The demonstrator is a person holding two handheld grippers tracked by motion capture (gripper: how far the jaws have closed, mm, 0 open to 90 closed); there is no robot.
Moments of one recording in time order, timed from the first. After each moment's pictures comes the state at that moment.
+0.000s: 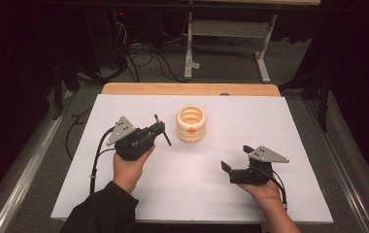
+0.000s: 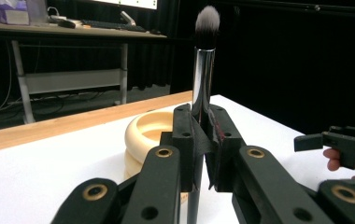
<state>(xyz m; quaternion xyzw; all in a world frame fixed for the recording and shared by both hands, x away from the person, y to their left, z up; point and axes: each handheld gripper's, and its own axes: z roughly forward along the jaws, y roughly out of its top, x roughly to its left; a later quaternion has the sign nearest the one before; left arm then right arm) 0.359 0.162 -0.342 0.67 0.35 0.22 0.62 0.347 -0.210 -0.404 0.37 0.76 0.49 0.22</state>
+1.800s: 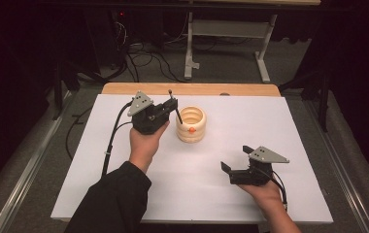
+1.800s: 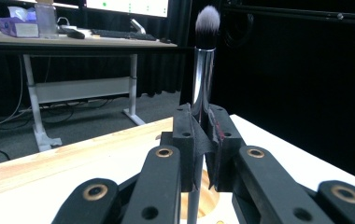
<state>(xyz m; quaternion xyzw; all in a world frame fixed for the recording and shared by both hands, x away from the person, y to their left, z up) 0.416 0.130 -0.316 0.66 0.36 0.24 0.62 0.346 -0.210 -0.404 0.37 0.76 0.49 0.22</state>
